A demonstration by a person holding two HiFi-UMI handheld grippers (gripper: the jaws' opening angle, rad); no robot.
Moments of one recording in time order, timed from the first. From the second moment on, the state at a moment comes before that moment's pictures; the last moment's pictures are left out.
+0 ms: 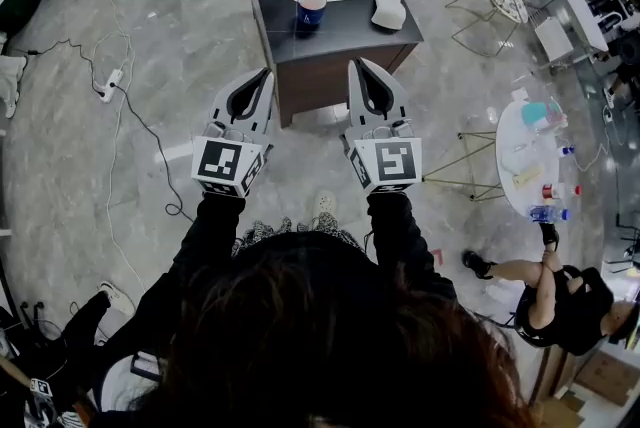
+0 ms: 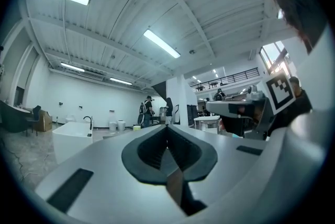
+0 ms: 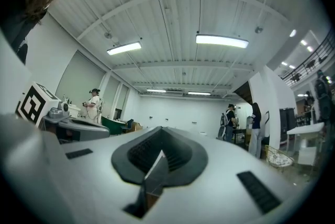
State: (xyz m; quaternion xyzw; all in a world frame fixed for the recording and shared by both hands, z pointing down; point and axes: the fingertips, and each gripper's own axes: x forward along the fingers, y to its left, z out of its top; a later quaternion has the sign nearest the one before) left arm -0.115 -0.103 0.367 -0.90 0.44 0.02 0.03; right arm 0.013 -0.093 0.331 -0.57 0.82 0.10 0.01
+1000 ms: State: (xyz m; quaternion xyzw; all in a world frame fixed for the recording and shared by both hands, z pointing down) left arm -0.047 -0.190 0.397 -0.85 0.53 -0.01 0.00; right arm 0.107 -0.172 0.348 -0.51 0.86 0.08 0.03
